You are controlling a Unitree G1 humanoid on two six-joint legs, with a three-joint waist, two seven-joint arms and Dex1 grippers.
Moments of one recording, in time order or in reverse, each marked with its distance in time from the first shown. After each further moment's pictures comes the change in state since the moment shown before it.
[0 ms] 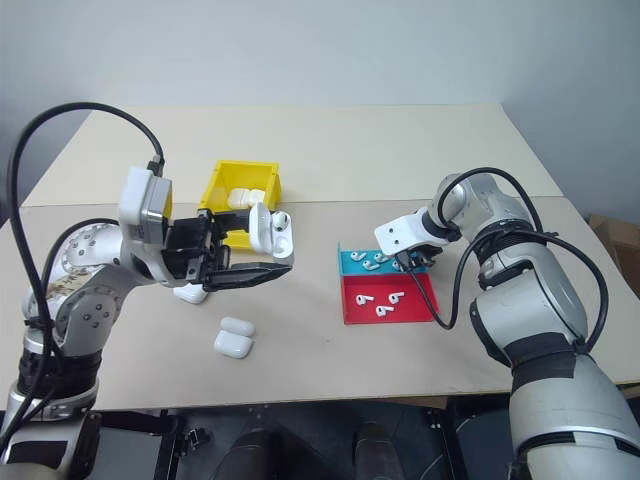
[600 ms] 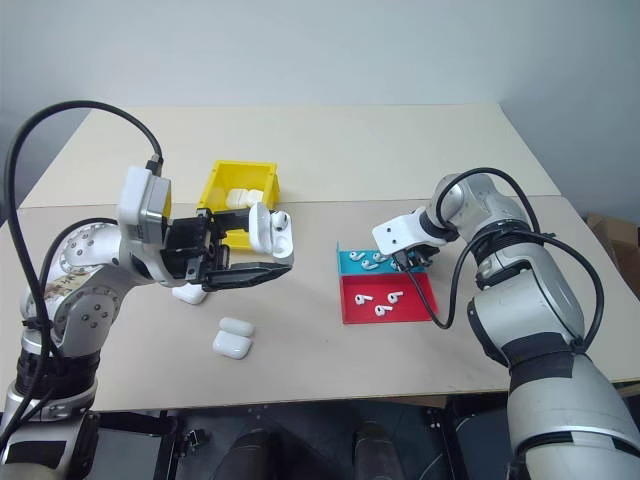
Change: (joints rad) left arm 0.000 0.001 0.000 -0.008 -0.001 0.000 0.006; right arm 0.000 0.010 -0.019 0.004 -0.001 -0.001 0.002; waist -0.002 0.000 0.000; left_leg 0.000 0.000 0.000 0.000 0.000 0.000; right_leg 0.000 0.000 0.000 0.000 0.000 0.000
